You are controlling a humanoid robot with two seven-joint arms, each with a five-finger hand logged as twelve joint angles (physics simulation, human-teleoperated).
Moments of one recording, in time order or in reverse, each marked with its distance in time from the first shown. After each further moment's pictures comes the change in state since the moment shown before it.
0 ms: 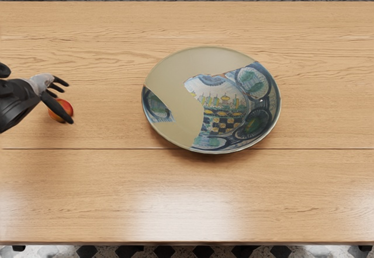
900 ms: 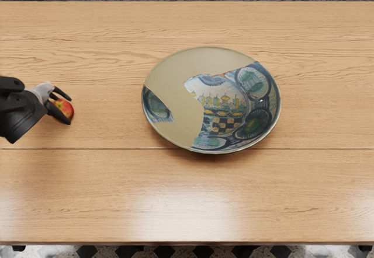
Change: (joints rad) left arm 0.093 -0.066 0.000 0.073 0.011 0.064 0.000; right arm 0.000 0.000 0.000 0.000 0.000 0.000 0.000
